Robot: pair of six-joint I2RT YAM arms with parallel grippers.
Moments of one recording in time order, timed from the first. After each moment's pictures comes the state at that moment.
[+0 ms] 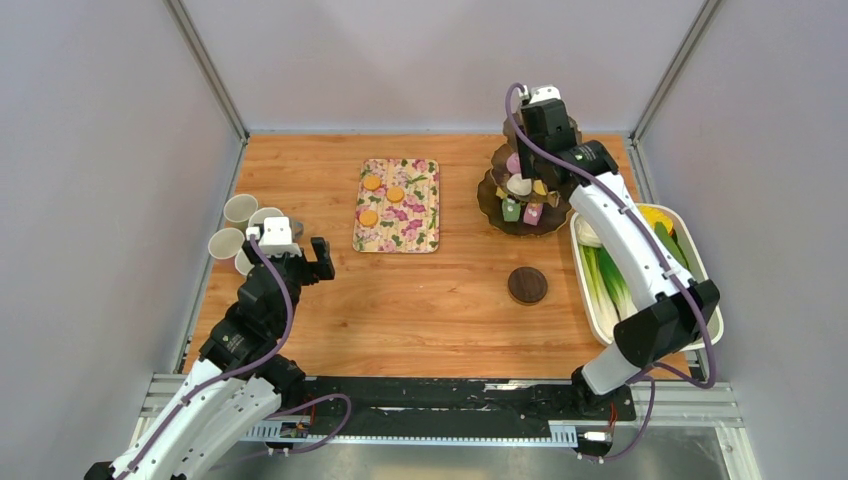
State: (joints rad) left arm -0.58 0.46 0.59 -0.35 -0.57 -0.18; right arm 0.42 1.57 1.73 -0.85 0.47 0.06
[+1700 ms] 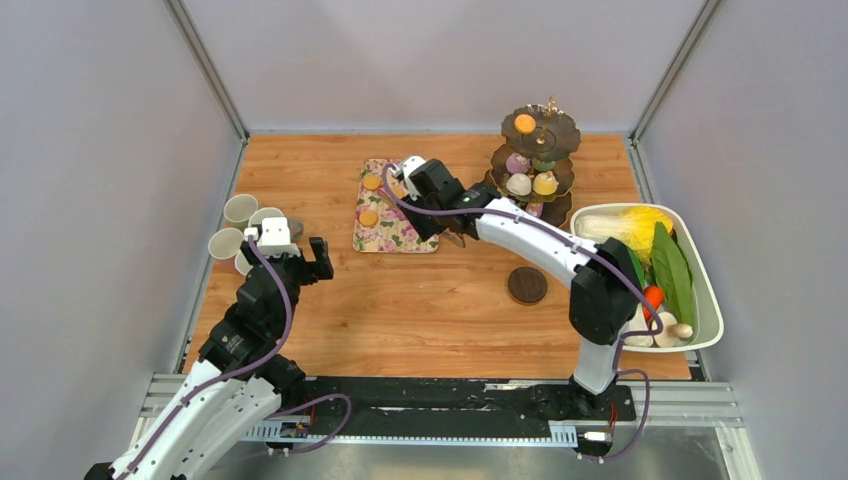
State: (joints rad) left arm -0.58 0.45 0.59 -0.35 -0.58 -0.18; right arm 0.80 1.81 1.60 -0.59 0.19 -0.01
